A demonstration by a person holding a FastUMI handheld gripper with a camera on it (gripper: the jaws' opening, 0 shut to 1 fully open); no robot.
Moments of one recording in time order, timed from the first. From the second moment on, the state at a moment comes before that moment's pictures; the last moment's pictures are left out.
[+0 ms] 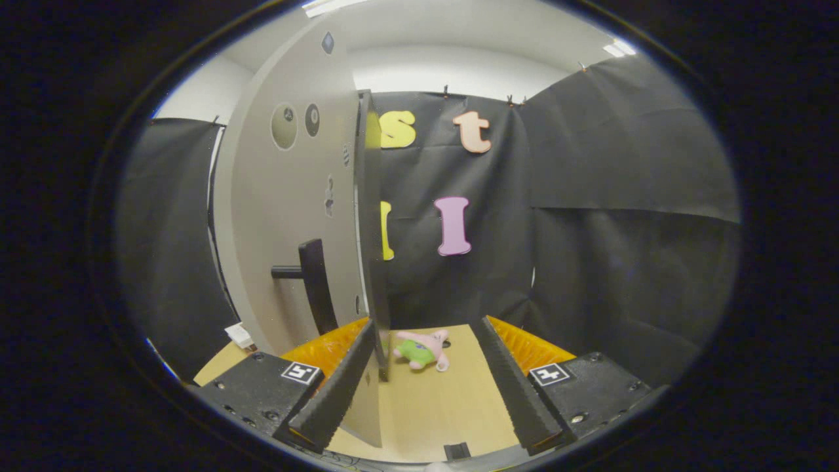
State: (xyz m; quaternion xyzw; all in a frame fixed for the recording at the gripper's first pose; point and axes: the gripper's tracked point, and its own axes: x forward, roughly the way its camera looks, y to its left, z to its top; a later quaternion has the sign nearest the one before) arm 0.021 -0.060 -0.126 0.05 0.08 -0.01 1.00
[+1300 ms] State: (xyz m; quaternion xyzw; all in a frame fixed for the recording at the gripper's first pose) arm 0.071 0.195 -0.103 0.02 0.06 0.10 0.99
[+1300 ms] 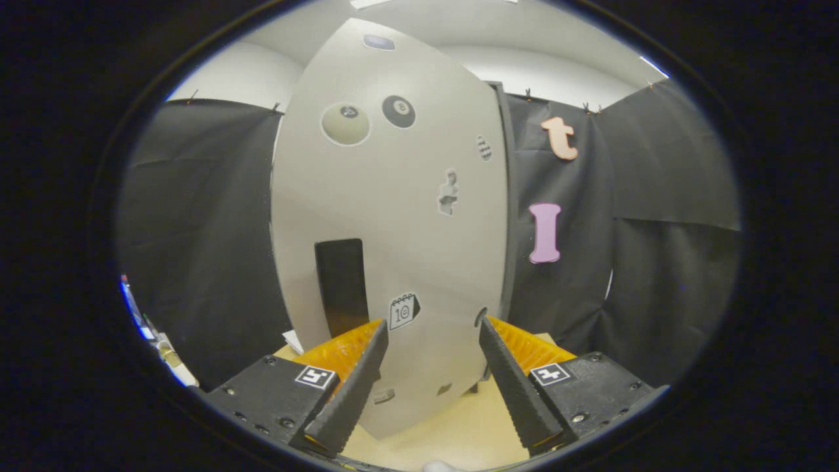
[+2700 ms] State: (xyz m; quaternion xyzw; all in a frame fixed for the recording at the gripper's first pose) arm 0.010 0.091 -0.060 0.03 0.03 0.05 1.00
